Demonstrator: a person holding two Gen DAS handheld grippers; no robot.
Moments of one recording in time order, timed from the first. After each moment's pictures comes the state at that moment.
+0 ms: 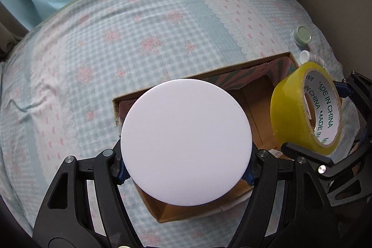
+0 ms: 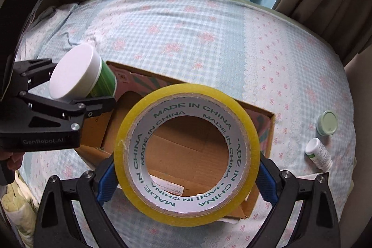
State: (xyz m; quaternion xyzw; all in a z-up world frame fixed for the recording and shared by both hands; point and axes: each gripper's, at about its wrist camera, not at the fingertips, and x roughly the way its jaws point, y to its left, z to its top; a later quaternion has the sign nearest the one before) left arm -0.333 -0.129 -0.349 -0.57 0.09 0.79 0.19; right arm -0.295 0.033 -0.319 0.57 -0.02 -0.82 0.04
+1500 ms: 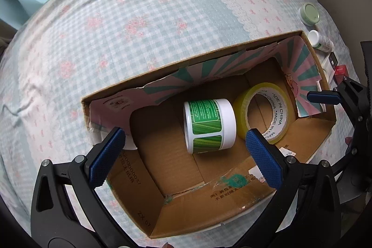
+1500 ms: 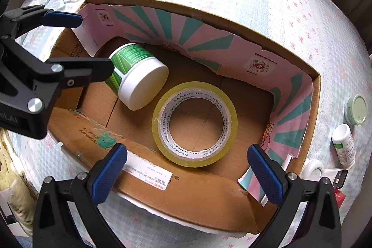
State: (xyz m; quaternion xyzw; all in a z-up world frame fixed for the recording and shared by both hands) left arm -0.339 -0.107 -0.382 -0.61 0.12 0.76 0.19; right arm -0.299 0.058 -0.393 0.65 -0.01 -0.76 0.09
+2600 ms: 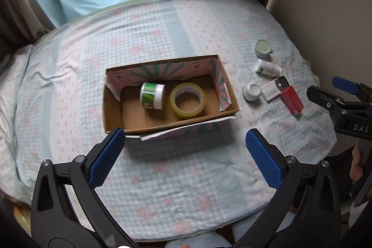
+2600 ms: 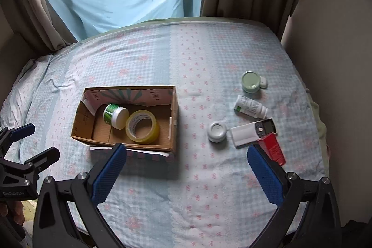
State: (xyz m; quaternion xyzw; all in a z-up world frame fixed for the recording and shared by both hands) left arm -0.141 -0.040 -0.200 -0.52 0.05 0.84 0.14; right arm -0.122 0.167 -0.197 0.50 -0.11 -0.85 -0.09
